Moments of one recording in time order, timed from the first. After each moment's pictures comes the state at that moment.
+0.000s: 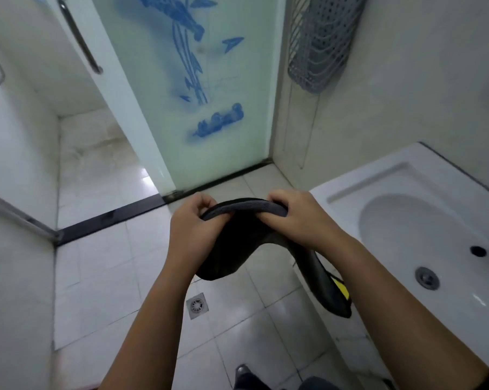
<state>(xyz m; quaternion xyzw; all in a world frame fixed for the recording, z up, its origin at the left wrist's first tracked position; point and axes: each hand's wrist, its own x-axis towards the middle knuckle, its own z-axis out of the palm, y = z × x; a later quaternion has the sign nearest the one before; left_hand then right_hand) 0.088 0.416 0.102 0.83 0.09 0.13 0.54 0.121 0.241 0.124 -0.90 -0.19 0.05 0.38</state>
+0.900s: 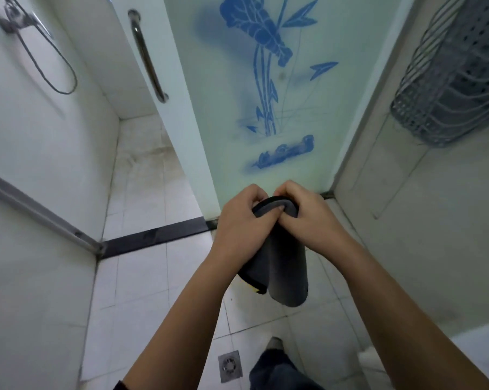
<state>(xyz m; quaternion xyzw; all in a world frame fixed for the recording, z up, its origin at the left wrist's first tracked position) 0.351 0.557 0.104 0.85 0.09 0.14 0.50 0.402 0.435 0.096 -0.85 -0.24 0.07 0.46</state>
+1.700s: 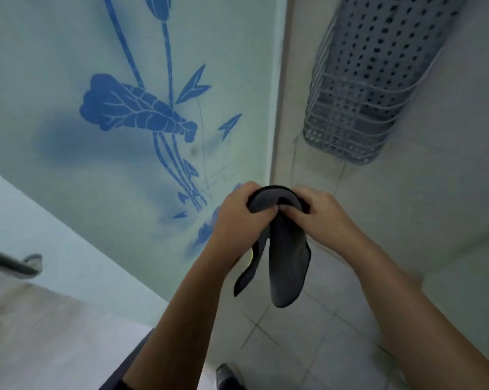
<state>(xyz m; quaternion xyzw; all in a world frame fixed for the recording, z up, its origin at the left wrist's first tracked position) 0.673 0.619 0.135 0.79 -0.21 -0.08 0.58 0.635 0.473 0.124 -0.91 0.03 -0.07 0.41</state>
